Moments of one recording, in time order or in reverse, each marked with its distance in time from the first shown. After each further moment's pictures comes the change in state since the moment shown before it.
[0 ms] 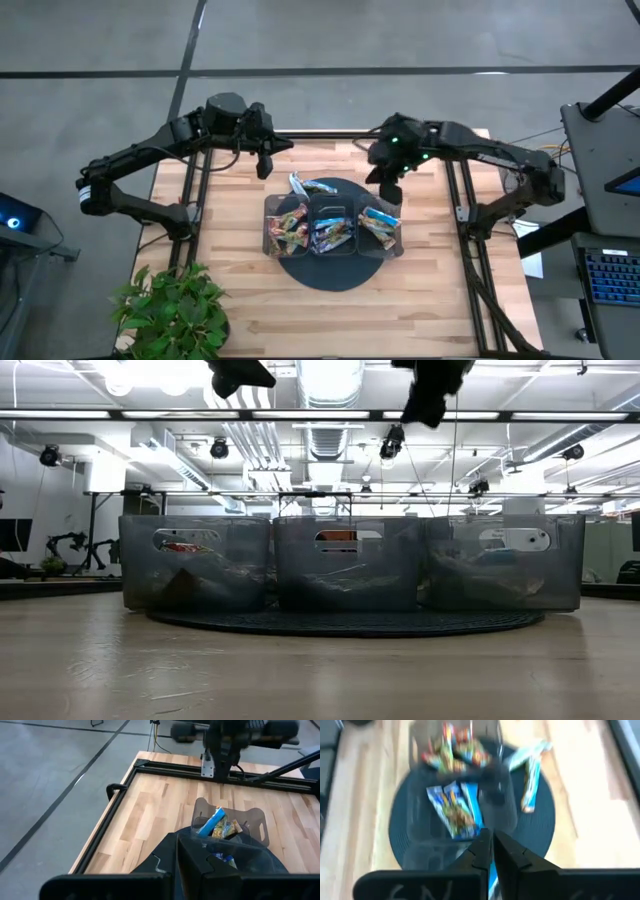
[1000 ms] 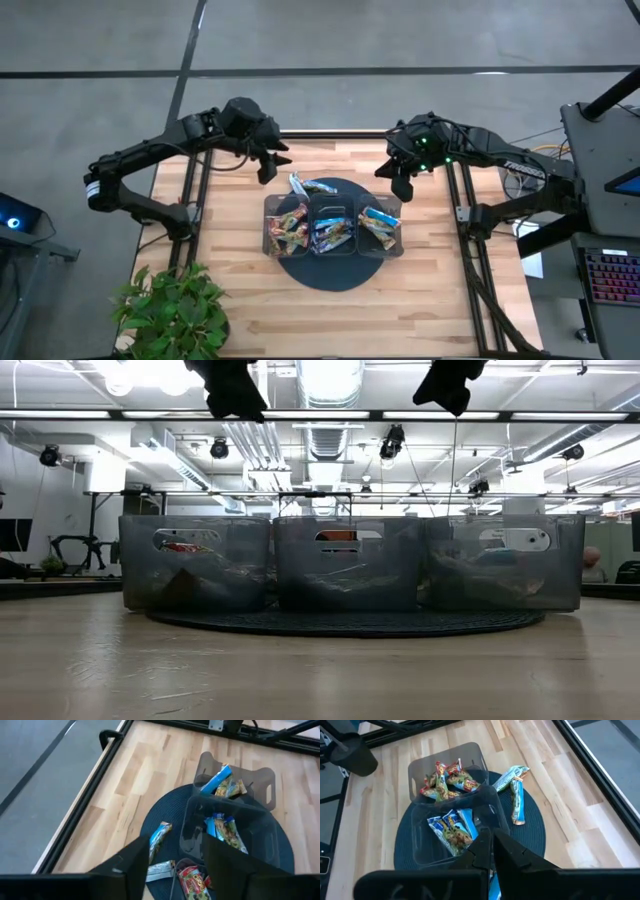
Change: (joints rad) left arm 0.008 0.071 0.025 -0.193 -0.015 -0.023; right arm -0.002 -0.205 -0.130 0.138 0.062 0.171
